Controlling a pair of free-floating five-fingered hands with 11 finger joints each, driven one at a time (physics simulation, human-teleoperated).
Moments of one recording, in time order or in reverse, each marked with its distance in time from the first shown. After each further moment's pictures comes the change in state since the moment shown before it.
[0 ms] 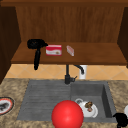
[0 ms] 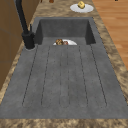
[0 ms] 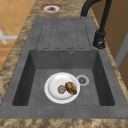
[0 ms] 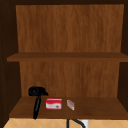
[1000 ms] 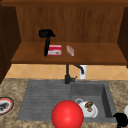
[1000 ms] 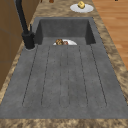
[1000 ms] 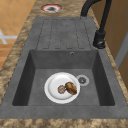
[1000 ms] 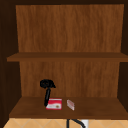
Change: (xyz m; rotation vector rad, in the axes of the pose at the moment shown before) left hand -0.144 0.045 -0.019 0.002 0.000 -0.003; right hand 0.000 0.000 0.000 0.000 0.000 0.000
